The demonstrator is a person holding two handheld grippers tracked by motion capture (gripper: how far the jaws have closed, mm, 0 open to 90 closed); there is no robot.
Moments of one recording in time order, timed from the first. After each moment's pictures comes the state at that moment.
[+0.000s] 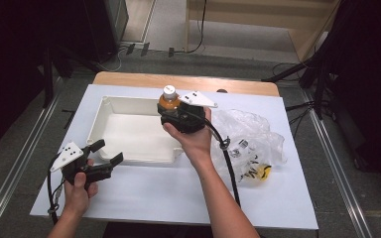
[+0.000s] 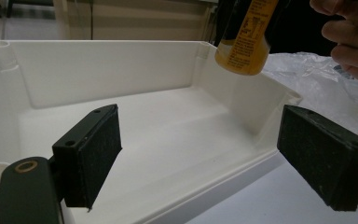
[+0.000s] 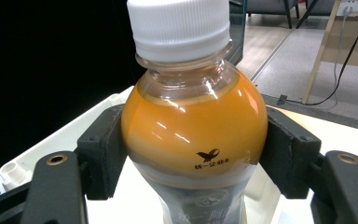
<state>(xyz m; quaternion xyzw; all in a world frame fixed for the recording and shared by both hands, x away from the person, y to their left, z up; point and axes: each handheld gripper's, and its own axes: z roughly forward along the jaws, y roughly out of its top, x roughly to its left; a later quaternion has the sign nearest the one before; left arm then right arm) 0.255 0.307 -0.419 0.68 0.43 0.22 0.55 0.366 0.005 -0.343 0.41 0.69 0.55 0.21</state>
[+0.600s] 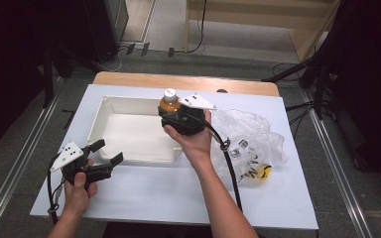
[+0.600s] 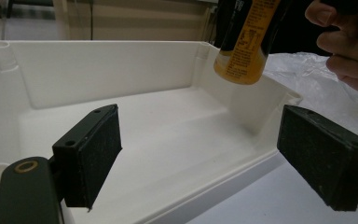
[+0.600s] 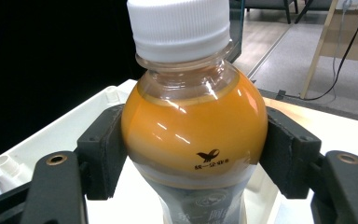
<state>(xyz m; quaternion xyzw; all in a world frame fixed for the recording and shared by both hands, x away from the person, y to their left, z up) 0.255 0.307 -0.419 0.68 0.43 0.22 0.55 0.367 0.005 -0.354 0.41 0.70 0.55 0.21</state>
